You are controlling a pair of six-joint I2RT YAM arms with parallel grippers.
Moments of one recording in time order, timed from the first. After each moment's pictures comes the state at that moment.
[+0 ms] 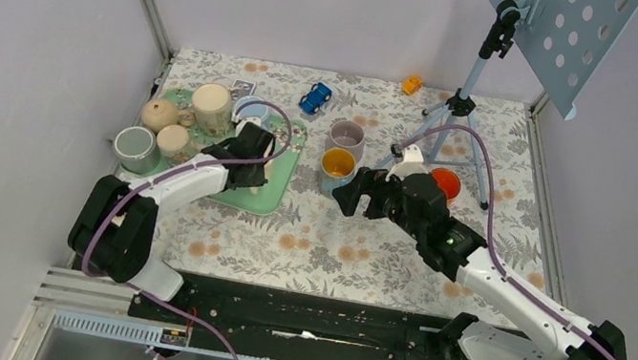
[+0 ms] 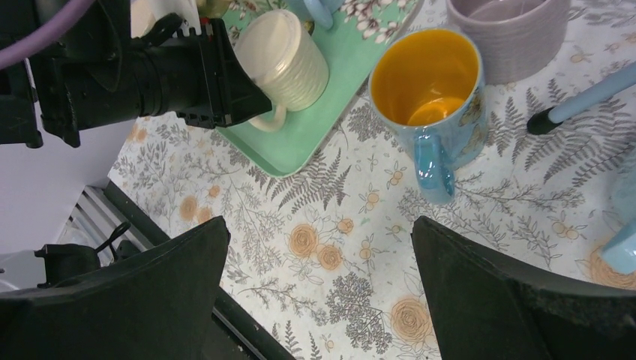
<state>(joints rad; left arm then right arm) -0.42 1.48 0.91 -0.40 -0.29 -0.54 0.78 1.05 0.77 -0.06 0.05 0.54</state>
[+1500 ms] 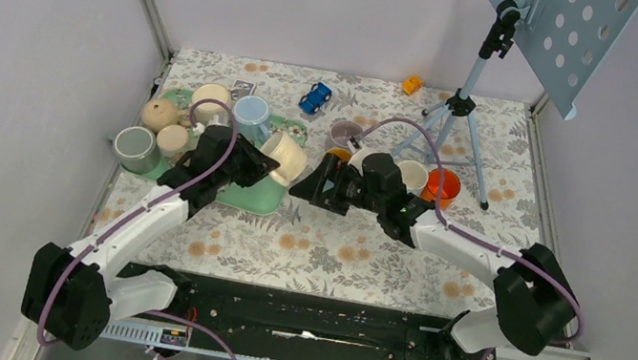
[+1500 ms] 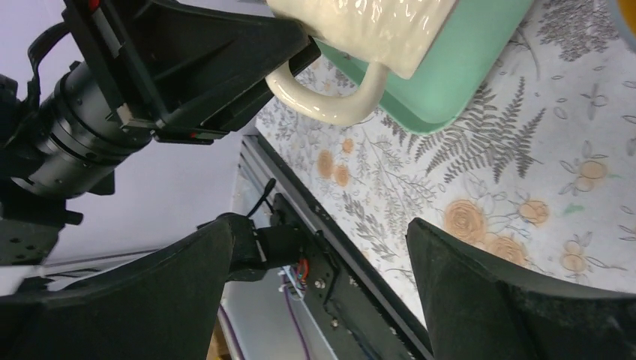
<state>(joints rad) -0.38 1.09 0.73 -0.22 0.05 -1.12 0.78 1.45 0.86 0.18 -0.34 0.95</state>
